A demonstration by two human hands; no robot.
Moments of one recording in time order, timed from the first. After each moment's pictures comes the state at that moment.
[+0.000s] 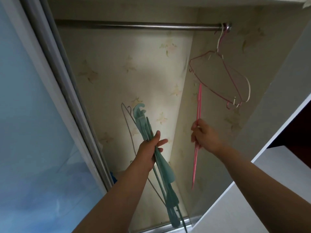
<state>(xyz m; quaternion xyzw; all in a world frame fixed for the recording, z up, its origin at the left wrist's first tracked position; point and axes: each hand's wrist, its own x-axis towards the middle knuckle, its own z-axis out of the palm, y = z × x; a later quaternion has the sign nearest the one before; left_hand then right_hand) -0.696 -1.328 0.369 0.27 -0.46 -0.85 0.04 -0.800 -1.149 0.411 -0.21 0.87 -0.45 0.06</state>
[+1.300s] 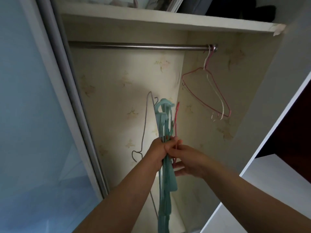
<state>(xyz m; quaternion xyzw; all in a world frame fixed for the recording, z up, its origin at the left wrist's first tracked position) -0.706 -1.301 0.423 0.14 -0.56 -0.82 0.01 -0.714 -1.180 0.453 -0.09 0.72 -0.57 0.39</state>
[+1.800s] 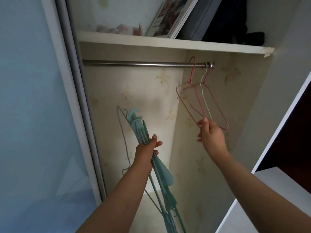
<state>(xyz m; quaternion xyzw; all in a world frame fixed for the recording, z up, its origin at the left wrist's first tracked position) -0.711 -1.342 0.436 0.24 -0.50 -0.82 0.14 -0.773 -1.159 0.494 -0.14 0.81 -0.55 -0.17</state>
